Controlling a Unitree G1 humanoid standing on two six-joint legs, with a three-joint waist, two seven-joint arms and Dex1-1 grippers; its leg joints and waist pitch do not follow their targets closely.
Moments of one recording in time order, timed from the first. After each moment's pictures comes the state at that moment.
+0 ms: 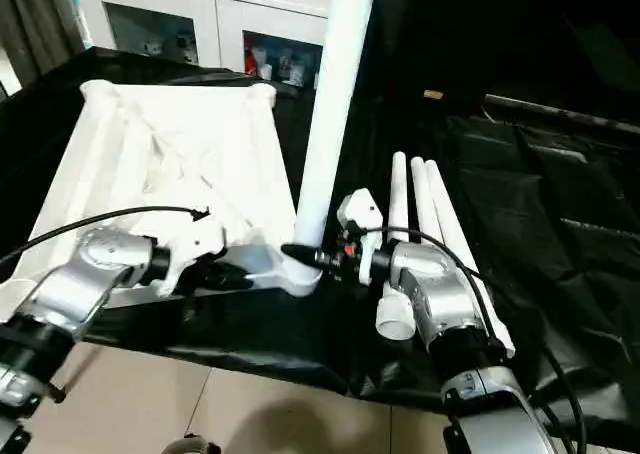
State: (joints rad) left arm -0.53 0.50 -0.33 0.43 -0.01 0.16 -1.19; right arm -0.52 -0.23 0.13 0.65 0.23 -0.02 1.12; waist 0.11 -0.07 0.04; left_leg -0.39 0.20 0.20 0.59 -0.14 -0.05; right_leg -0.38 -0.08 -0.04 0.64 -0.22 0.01
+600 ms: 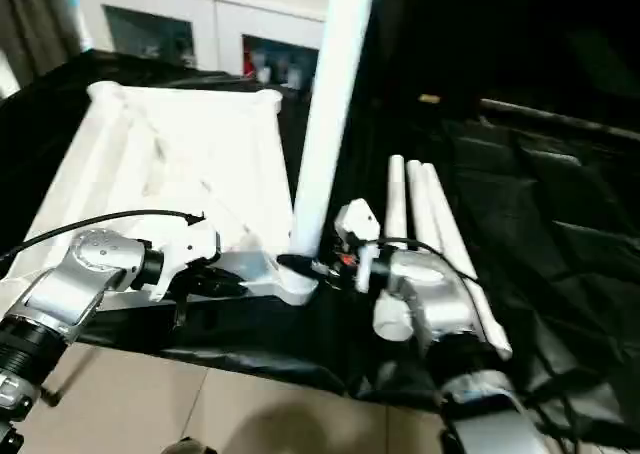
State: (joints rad) left arm -0.53 0.49 -0.31 0.45 0.00 0.18 -1.14; right arm -0.56 -0.17 0.12 0.77 0.23 -0.10 0.98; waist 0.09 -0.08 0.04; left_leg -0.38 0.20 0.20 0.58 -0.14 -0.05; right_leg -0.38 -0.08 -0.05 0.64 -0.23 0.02
